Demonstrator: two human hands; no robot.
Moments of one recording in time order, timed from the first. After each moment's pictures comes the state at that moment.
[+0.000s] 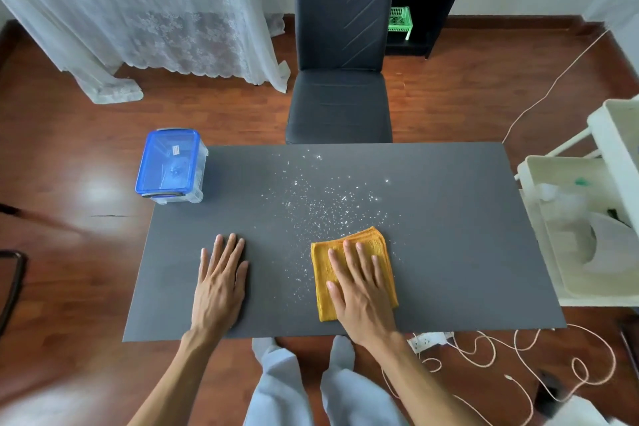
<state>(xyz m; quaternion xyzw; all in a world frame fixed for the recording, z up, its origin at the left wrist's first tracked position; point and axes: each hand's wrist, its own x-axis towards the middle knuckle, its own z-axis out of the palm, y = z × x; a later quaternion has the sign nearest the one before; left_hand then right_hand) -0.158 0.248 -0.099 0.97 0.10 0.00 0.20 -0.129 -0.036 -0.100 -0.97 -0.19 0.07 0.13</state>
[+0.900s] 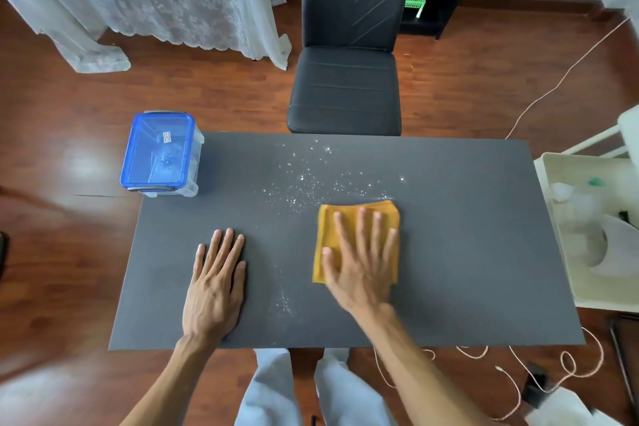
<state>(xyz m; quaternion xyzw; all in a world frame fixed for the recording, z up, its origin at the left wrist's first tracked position) -0.150 0.260 -0.108 0.98 0.08 0.00 0.20 -0.071 0.011 -0.104 -0.99 -0.08 0.02 0.11</state>
